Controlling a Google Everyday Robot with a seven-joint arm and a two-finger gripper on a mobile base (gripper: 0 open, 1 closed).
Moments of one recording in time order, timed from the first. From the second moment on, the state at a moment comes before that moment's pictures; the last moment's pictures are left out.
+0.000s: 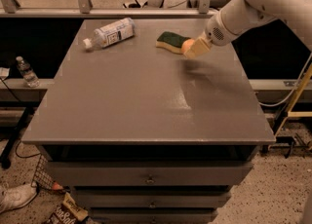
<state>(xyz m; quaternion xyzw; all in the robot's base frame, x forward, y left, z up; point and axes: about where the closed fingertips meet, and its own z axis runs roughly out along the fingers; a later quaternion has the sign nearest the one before) 0.697 -0.130 0.880 -0.43 0.84 0.09 0.33</state>
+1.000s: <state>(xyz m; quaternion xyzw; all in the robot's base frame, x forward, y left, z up) 0.711 -0.123 0.860 -0.42 0.84 0.11 0.32</state>
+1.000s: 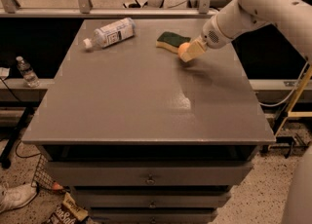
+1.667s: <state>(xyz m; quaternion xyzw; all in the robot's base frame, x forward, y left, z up) 0.728 -0.104 0.853 -0.43 0.83 0.14 0.32</state>
